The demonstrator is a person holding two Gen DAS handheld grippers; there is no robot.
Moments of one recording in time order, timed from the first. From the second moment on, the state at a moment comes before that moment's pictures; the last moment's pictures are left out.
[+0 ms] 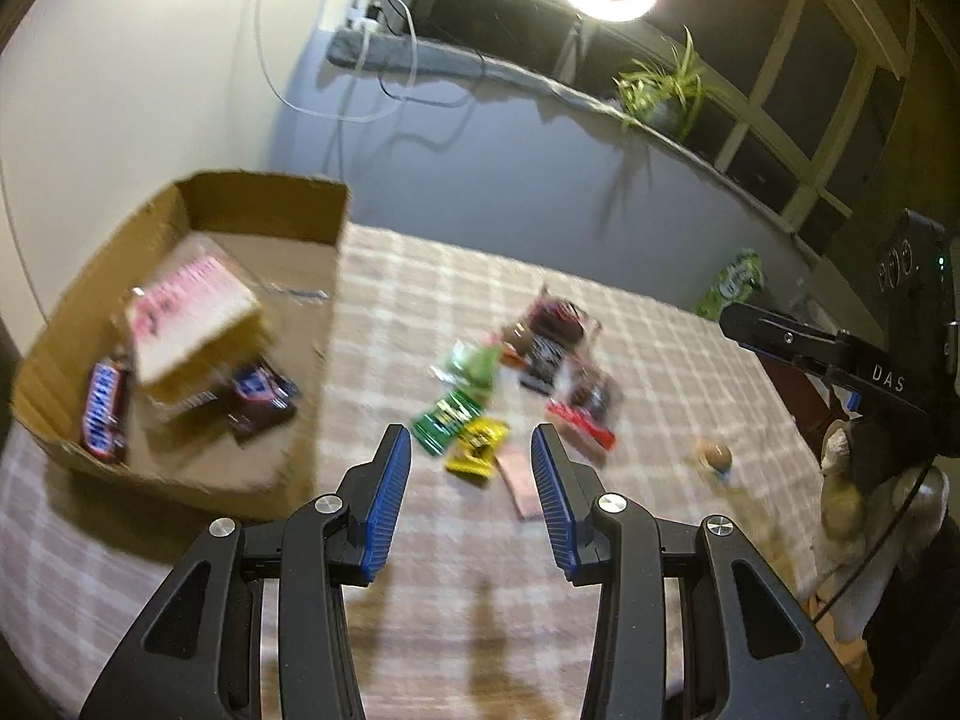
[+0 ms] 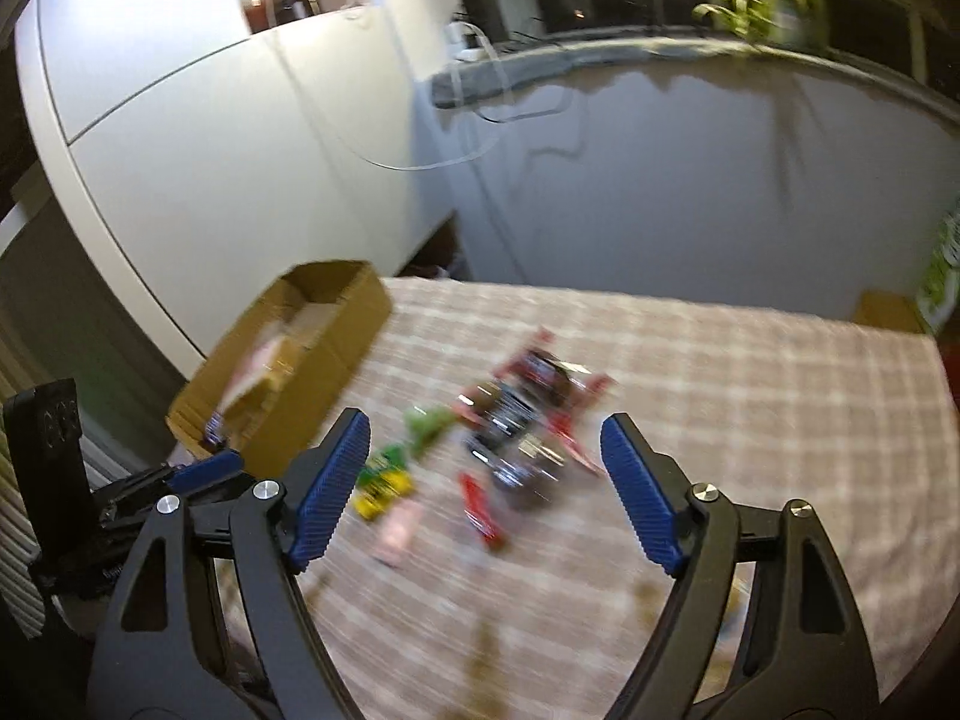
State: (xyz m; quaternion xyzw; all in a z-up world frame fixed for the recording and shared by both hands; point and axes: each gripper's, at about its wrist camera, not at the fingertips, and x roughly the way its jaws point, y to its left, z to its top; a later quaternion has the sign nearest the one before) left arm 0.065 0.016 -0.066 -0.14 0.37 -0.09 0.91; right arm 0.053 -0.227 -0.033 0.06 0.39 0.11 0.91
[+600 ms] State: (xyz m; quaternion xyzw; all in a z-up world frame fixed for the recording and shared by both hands) left arm 0.074 -0.028 -0.114 -0.13 0.45 -0.14 0.87; right arm -0.007 -0.309 -0.102 0.06 0.46 0.01 0.88
